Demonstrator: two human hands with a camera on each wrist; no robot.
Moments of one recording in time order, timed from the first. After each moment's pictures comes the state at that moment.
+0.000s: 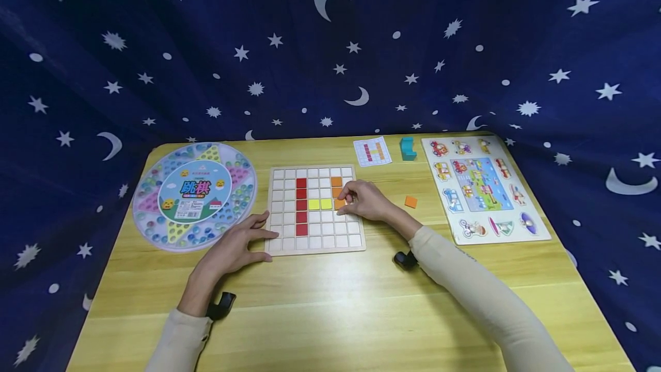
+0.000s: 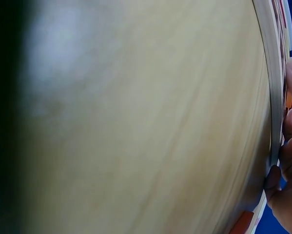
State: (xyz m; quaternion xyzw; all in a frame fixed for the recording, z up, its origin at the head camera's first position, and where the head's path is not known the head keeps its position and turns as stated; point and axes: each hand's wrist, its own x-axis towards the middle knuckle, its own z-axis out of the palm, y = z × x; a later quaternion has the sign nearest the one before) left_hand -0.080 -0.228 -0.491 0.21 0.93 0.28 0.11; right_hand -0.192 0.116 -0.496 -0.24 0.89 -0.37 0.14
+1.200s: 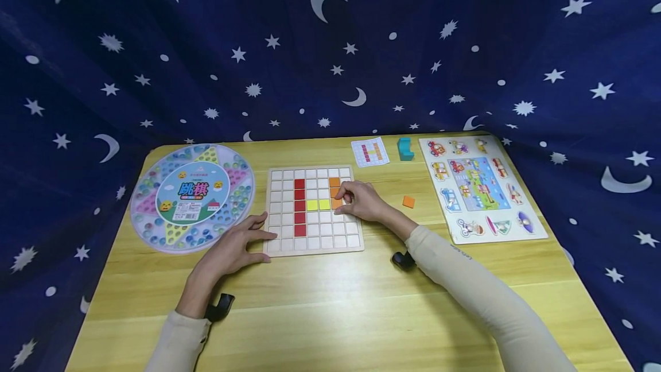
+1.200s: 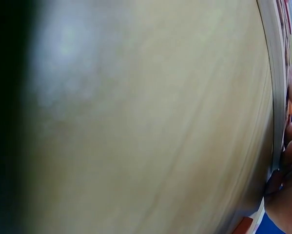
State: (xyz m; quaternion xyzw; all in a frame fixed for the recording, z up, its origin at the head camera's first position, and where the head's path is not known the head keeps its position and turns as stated) left_hand -0.080 -0.228 -0.493 0.20 0.93 0.28 0.11; right_hand -0.192 0.112 -0.500 -0.26 0.90 -0.34 0.10
